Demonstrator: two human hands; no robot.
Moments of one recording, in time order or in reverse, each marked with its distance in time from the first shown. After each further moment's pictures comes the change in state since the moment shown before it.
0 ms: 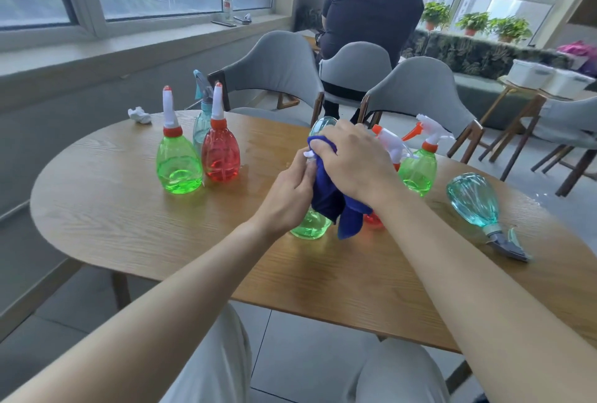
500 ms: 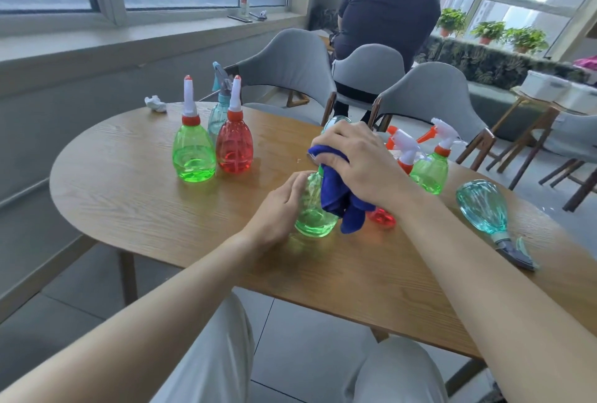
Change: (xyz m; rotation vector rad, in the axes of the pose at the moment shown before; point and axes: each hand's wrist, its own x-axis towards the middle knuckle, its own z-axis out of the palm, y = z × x) left_hand -0.032 -0.035 -0.018 0.072 -0.017 -0.126; right_hand -0.001 0.010 0.009 0.128 -0.034 -0.325
